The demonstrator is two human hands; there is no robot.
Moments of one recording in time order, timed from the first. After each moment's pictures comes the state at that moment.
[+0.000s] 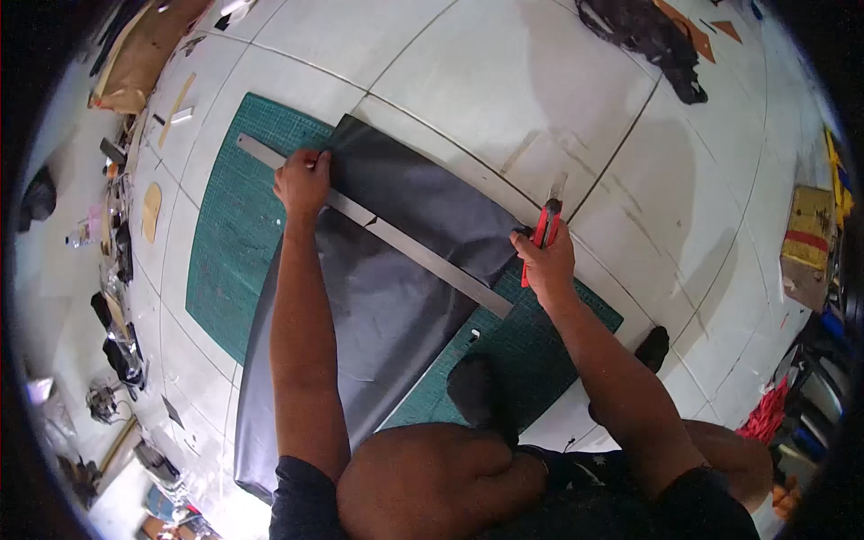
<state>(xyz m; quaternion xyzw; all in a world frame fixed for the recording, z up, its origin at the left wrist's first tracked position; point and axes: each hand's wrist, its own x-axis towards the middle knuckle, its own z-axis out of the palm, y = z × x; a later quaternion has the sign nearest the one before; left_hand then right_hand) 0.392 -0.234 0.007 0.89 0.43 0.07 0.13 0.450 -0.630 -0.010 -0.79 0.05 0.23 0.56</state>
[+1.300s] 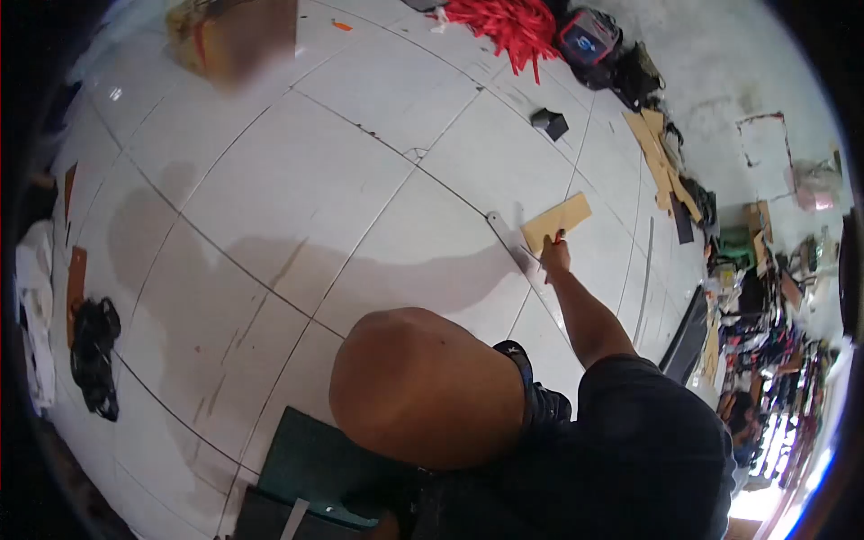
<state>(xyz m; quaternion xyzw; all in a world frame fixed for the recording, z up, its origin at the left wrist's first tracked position) 0.493 -0.325 0.096 0.98 -0.04 -0.12 0.12 -0.018 -1.317 -0.038 -0.58 0.79 -0.16 0.13</state>
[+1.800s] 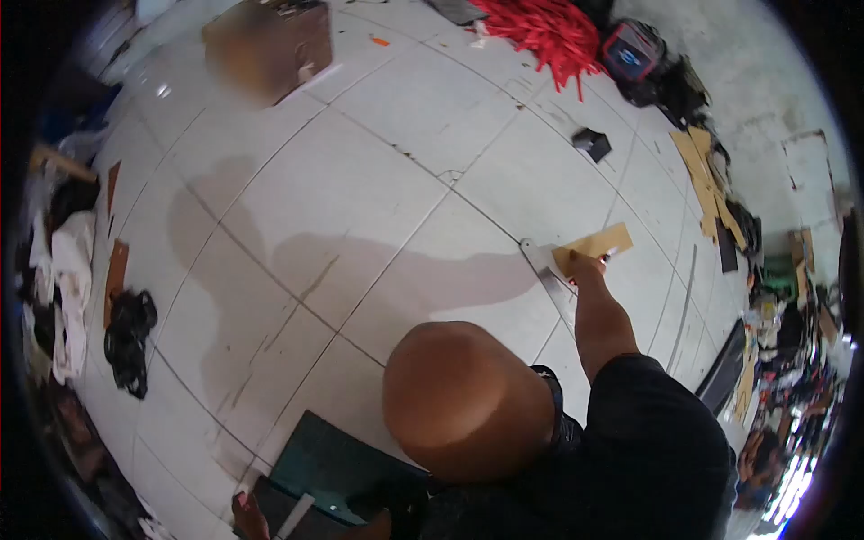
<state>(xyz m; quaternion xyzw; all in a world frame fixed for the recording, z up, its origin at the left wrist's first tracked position) 0.472 -0.425 0.052 0.96 0.01 -0.20 0.18 0.034 -1.367 0.008 -0.32 0.90 -0.08 0.28</state>
